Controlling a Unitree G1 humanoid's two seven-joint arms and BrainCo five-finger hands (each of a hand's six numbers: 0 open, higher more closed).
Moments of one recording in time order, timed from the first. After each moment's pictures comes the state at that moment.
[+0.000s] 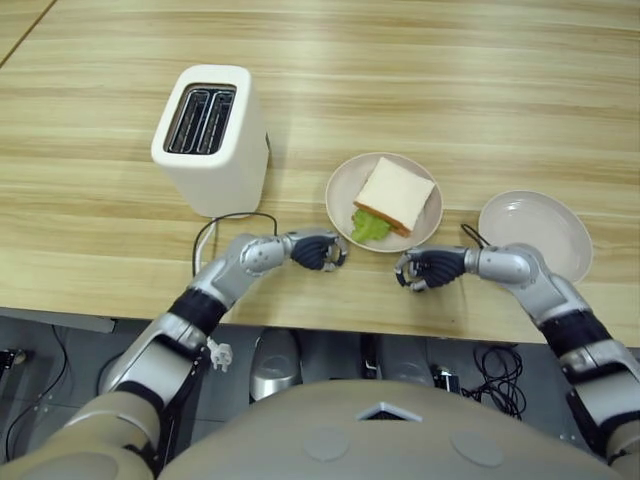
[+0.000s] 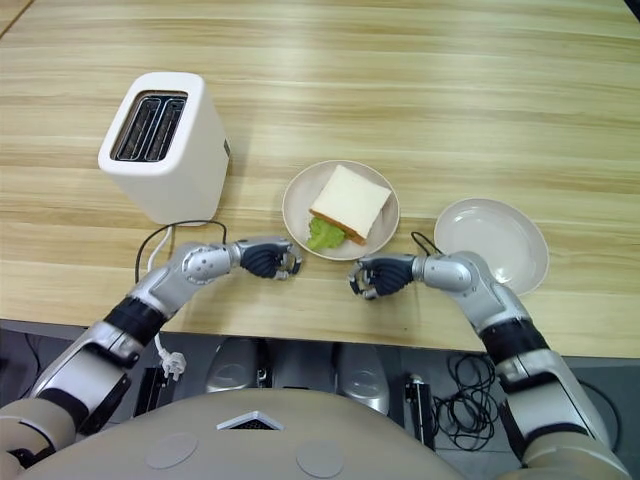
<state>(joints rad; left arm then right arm) -0.41 0.35 -0.55 0.59 0.50 -0.35 -0.45 -0.29 -0.64 0.38 0.55 -0.33 -0.57 0.75</state>
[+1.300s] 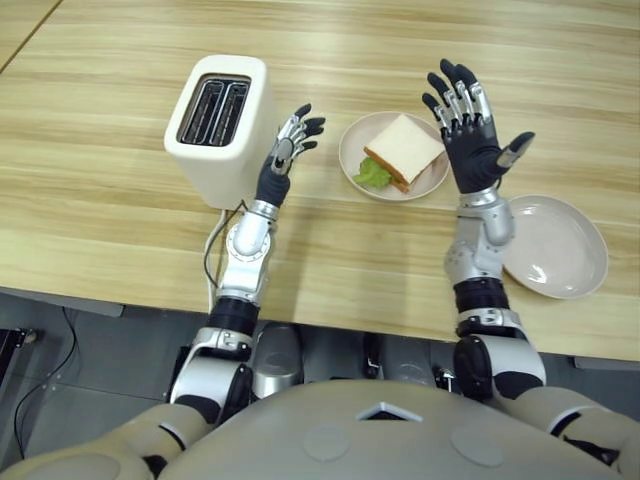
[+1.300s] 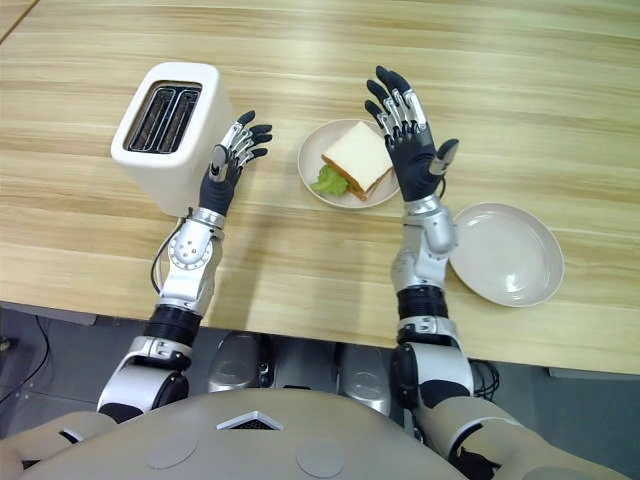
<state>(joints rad) -0.19 0.00 -0.08 0.36 -0.04 -0.49 -0.16 -0.38 -0.02 -0.19 0.58 0.34 -0.76 0.60</state>
